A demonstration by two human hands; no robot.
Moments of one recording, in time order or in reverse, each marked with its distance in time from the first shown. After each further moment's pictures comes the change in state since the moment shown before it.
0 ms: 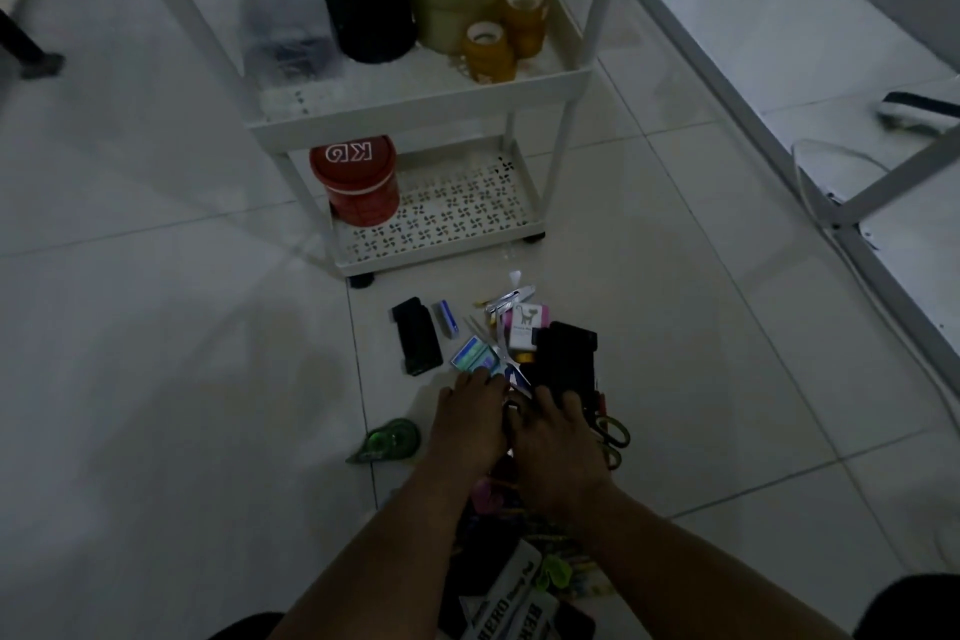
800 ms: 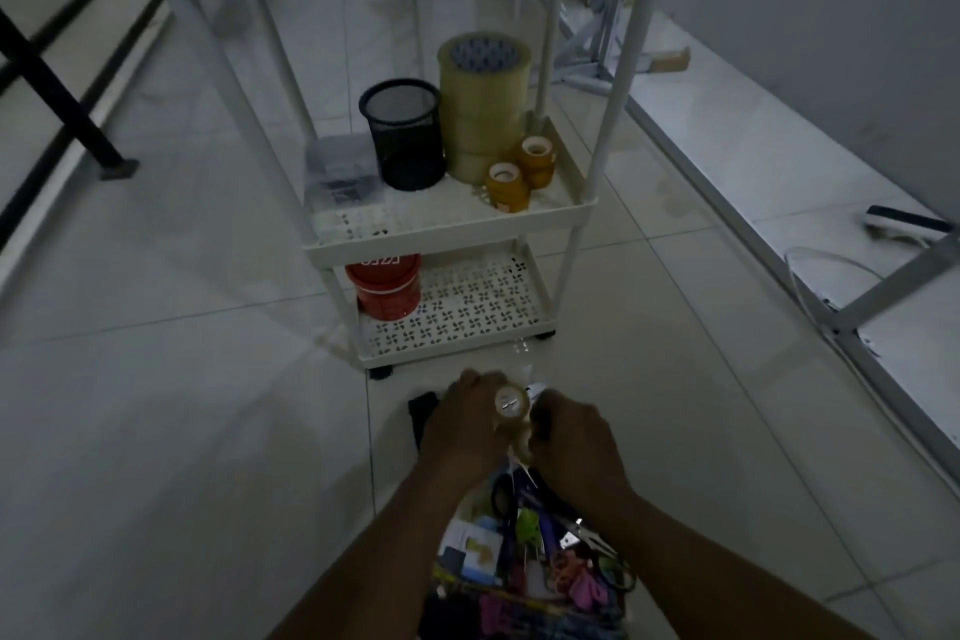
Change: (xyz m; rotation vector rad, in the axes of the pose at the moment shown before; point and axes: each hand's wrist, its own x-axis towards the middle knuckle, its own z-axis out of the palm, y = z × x) left_hand 0.026 0.008 -0.100 -0.324 0.278 0.042; right_hand 0.043 0.033 -0.097 0.607 0.319 0.279
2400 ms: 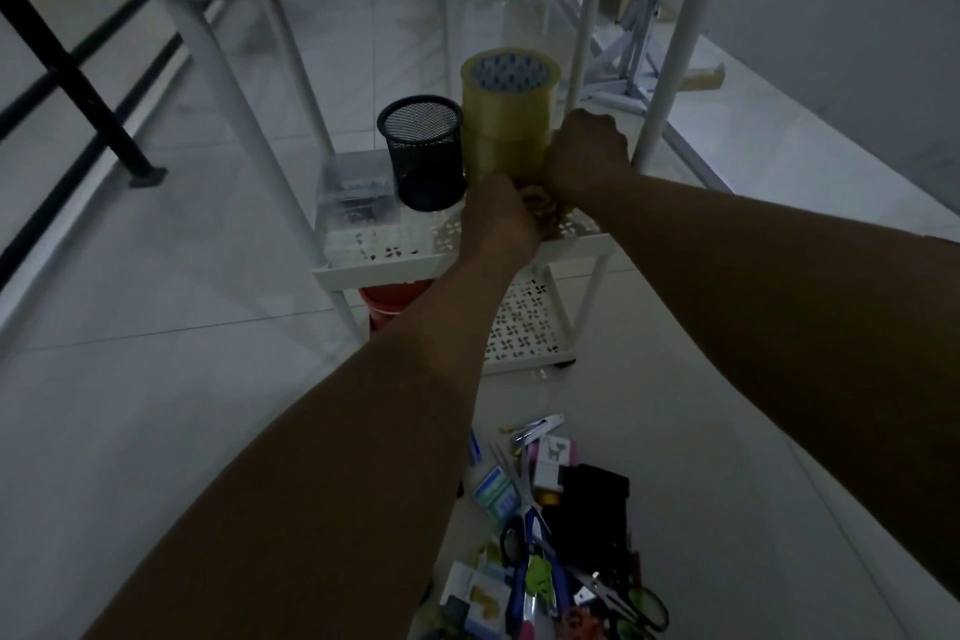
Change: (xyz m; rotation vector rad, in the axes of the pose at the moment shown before) left_hand 0.143 0.119 -0.134 -0.105 0.404 -0.057; right_hand 0.225 -0.107 -0.151 -0.163 0.327 -0.057
